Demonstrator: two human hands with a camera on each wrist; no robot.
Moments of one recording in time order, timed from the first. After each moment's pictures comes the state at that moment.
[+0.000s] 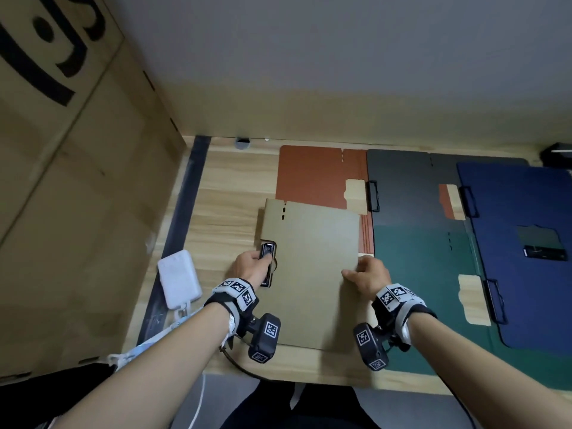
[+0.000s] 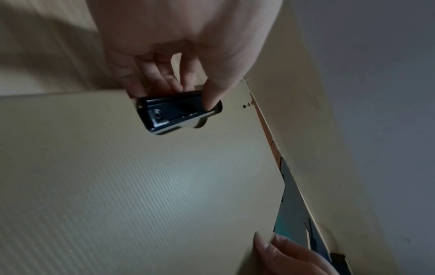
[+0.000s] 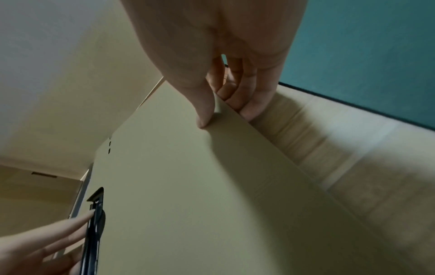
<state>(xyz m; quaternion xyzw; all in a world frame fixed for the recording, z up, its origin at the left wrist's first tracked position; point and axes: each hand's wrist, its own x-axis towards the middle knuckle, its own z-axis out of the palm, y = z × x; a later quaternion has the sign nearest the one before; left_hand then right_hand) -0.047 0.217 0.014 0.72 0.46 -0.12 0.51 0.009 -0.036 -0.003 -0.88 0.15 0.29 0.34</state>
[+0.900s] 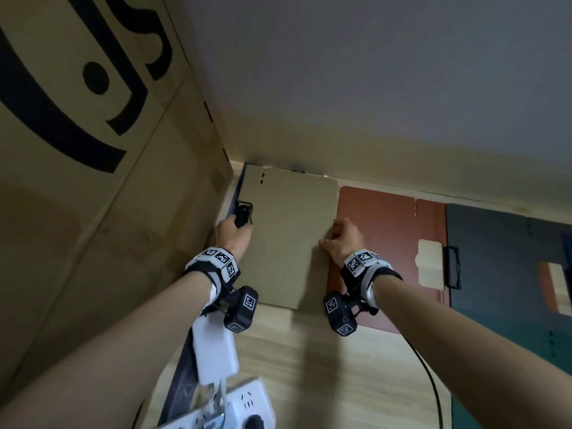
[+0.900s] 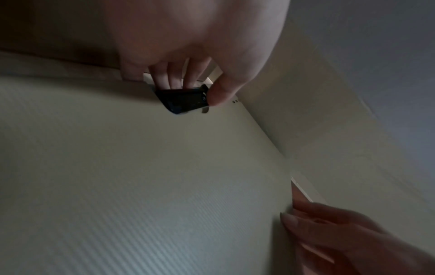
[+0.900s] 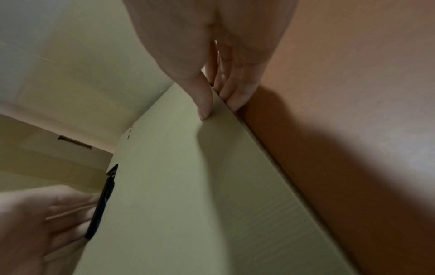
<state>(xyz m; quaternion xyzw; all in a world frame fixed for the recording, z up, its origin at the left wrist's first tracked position) 0.092 0.417 0.010 0.76 0.46 -0.05 0.45 0.179 0.197 -0.017 -0.90 0.04 0.24 0.36</state>
